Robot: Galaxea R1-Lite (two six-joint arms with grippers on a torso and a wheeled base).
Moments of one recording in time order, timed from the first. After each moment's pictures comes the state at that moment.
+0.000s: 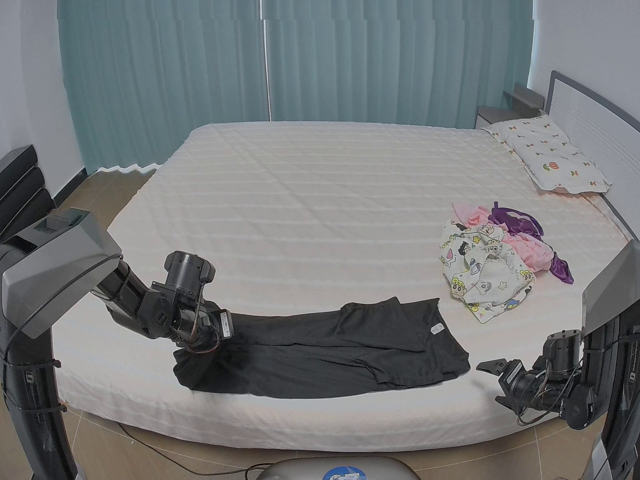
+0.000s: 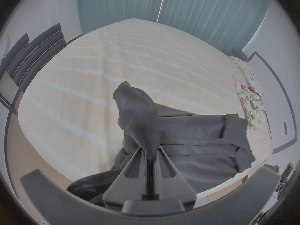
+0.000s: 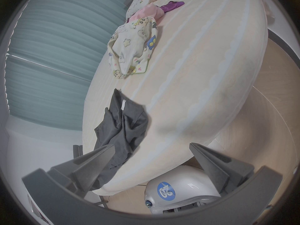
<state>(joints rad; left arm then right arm) -0.28 2.20 -1.03 -0.26 0.05 -0.46 0.09 2.31 -0.02 -1.55 0.17 0.99</state>
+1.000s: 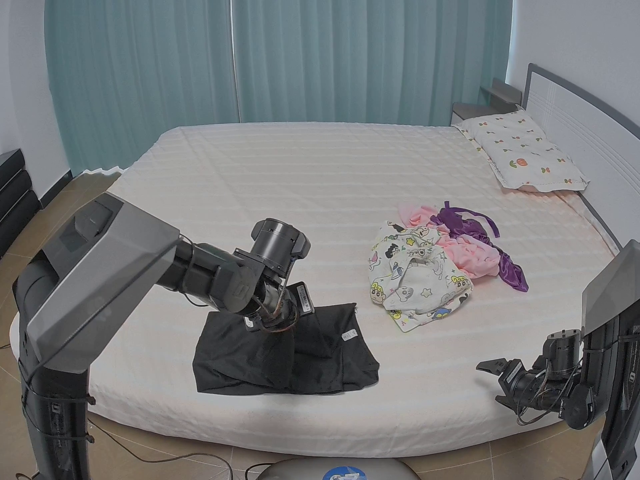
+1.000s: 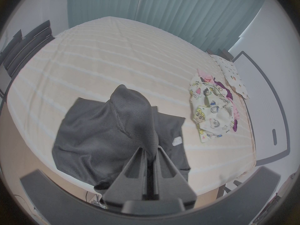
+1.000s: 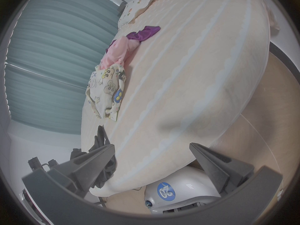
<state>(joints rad) -0.54 2.30 -1.48 0.09 0.13 -0.73 0.09 2.32 -0.02 -1.55 0.17 0.99</state>
